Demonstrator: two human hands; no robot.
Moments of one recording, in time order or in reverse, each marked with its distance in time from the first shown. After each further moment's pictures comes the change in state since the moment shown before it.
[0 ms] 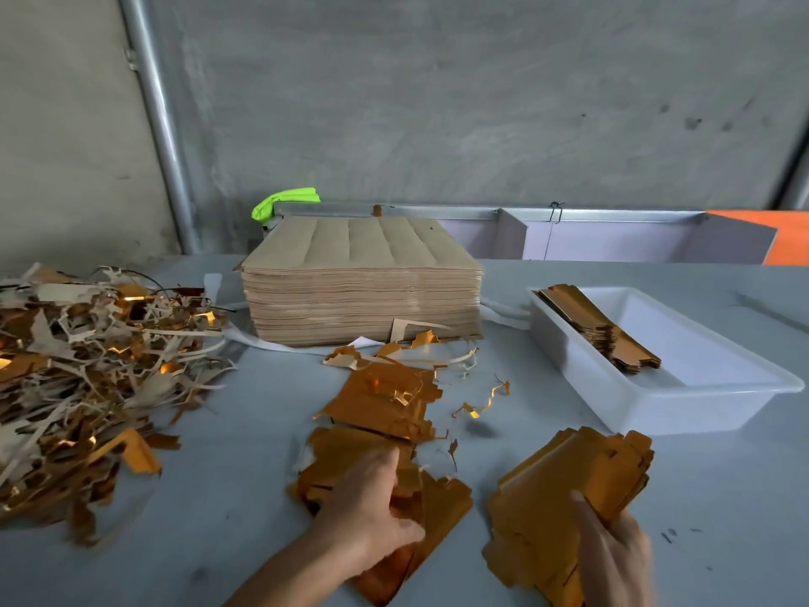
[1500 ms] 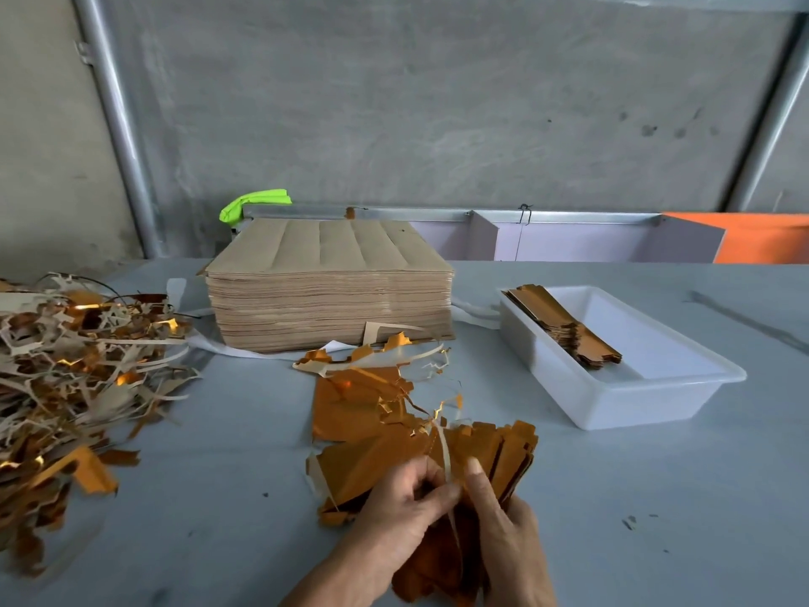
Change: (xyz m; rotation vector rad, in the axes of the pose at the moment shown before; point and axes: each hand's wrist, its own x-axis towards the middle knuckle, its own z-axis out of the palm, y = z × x) left_hand 0.010 0.031 0.039 -0.827 -0.087 0.151; right_hand -0.014 0.019 0.037 0.150 -0.363 -0.007
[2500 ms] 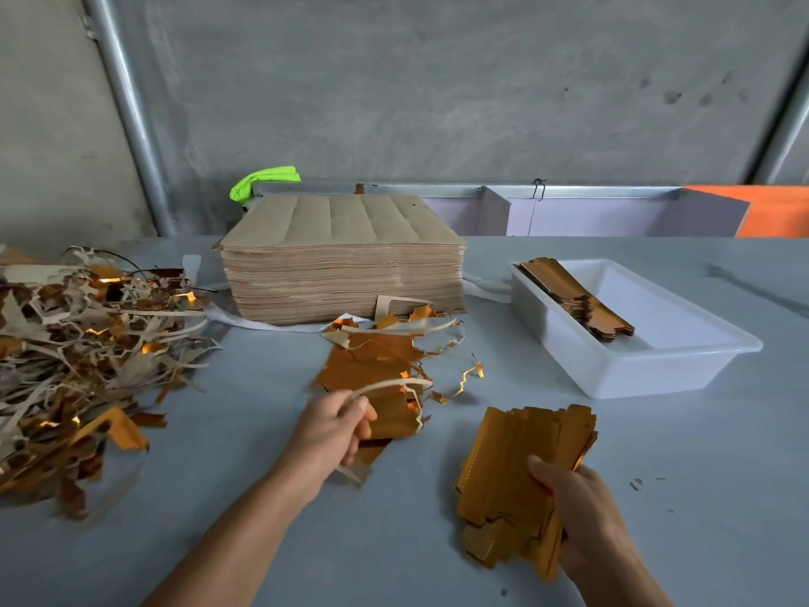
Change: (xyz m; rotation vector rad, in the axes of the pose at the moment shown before) left_hand 0.003 0.009 -0.070 0.161 0.399 -0.055; right_hand 0.004 -0.015 -0.049 0.050 0.089 0.257
